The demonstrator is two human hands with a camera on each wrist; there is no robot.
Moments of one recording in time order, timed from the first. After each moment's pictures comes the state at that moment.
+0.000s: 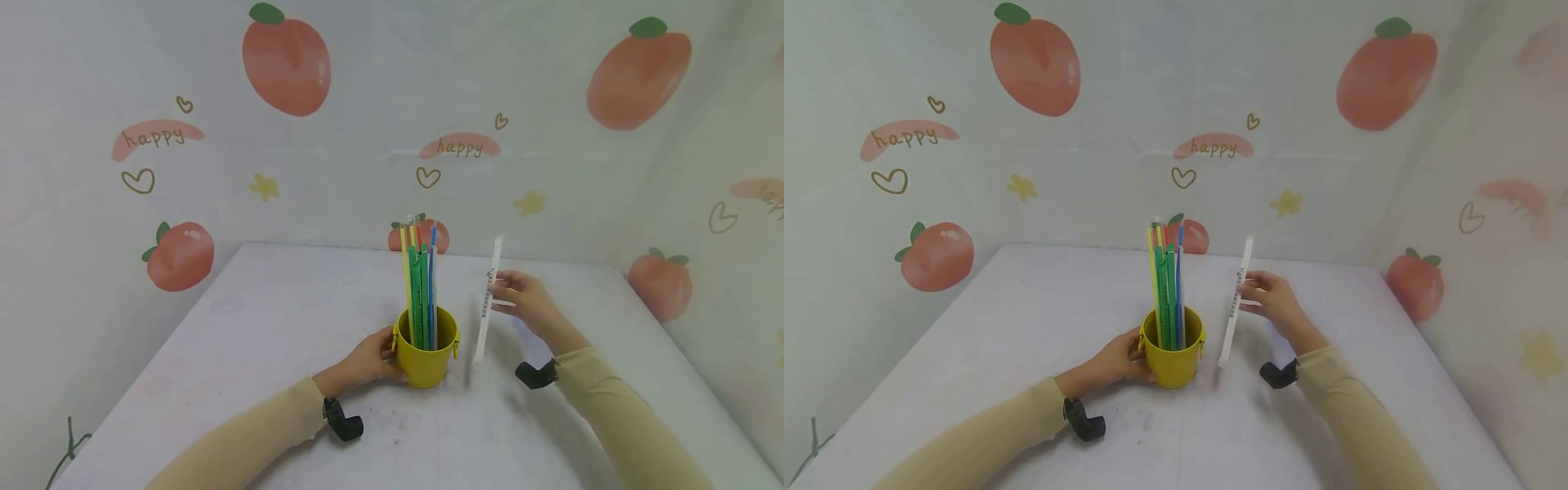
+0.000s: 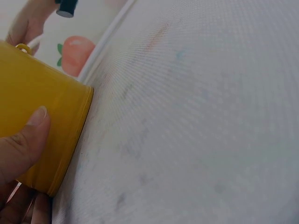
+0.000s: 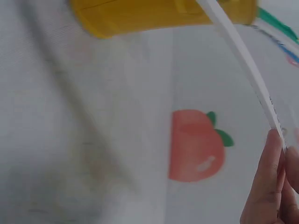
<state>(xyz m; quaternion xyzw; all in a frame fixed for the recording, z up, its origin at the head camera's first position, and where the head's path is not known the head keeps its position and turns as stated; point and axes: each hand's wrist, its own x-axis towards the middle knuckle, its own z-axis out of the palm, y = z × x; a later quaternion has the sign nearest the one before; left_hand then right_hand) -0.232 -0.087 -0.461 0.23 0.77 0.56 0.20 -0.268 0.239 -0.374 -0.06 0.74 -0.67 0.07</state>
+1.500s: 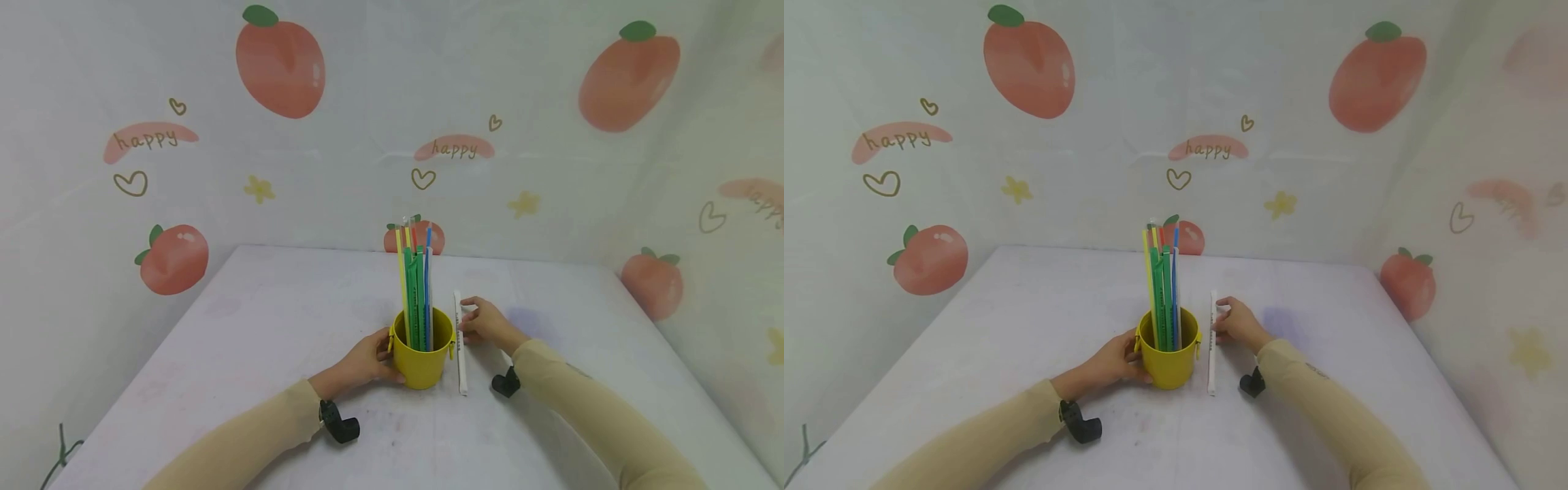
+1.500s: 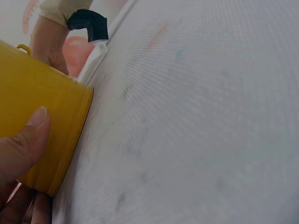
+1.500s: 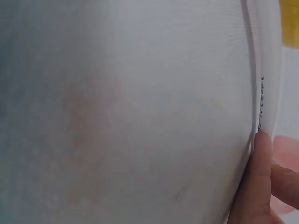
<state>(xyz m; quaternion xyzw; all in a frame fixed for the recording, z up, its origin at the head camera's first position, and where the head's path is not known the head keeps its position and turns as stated) -0.232 -0.086 -0.458 0.22 0.77 0.56 0.20 -0.284 0.190 -0.429 0.07 0.86 -0.49 0.15</state>
